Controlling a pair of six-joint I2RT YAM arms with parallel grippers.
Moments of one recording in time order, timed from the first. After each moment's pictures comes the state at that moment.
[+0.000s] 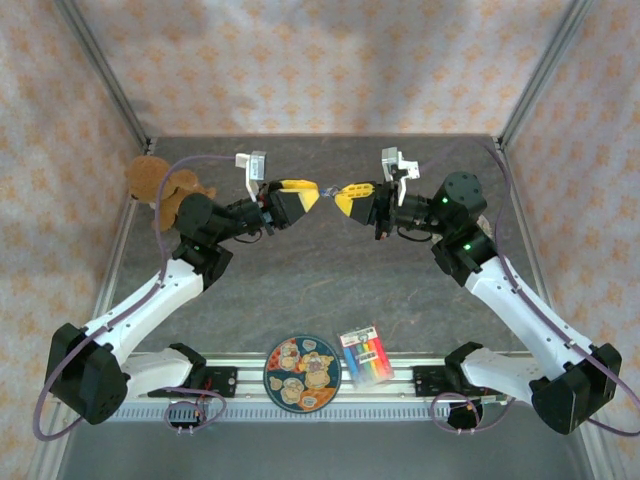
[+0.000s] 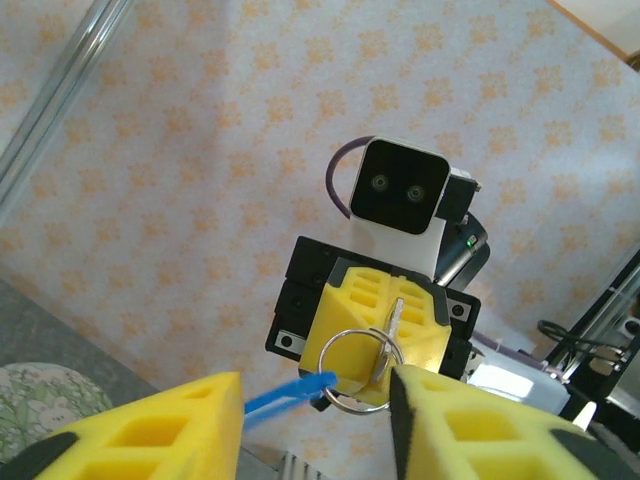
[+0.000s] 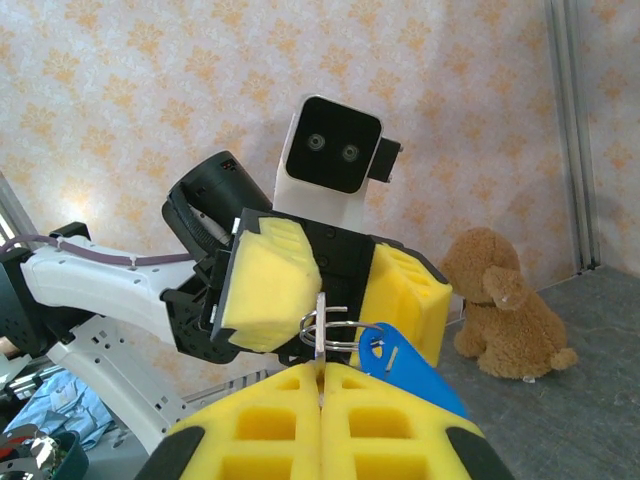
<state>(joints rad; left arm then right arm) -0.46 1.16 0.85 0.72 0.76 -0.92 0.51 1.08 1.02 0.23 -0.89 0.41</state>
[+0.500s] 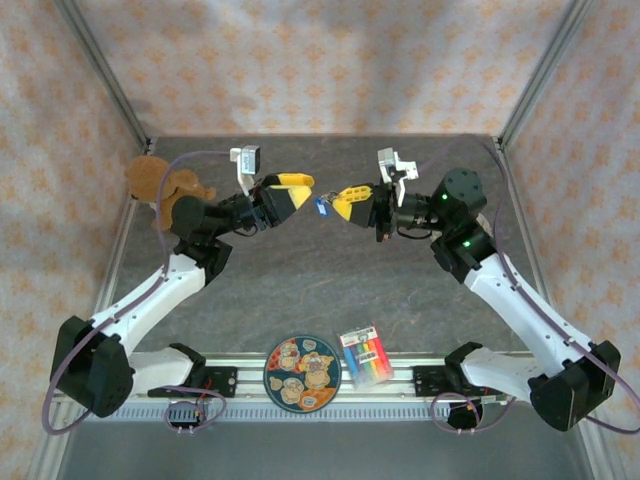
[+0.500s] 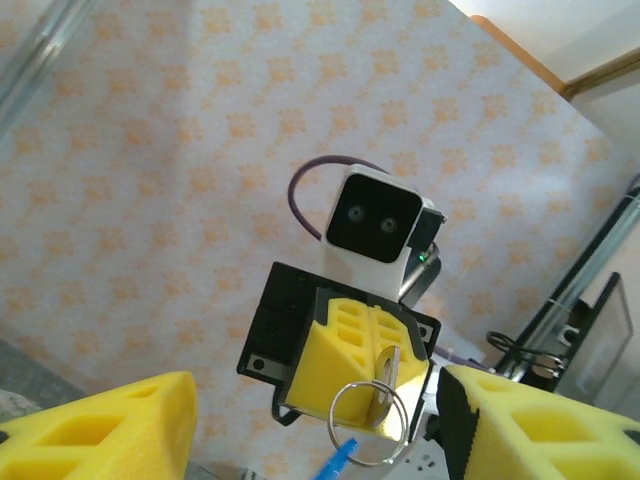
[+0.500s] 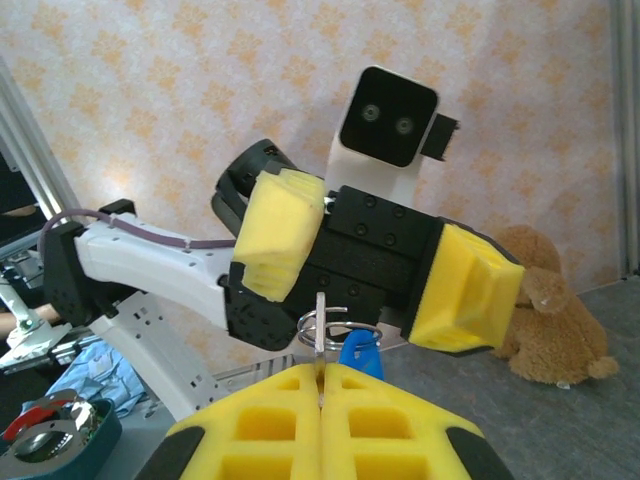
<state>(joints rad) -0.41 1.22 0.85 0.95 0.84 -1.12 0.51 1.11 1.05 0.23 -0.99 0.40</state>
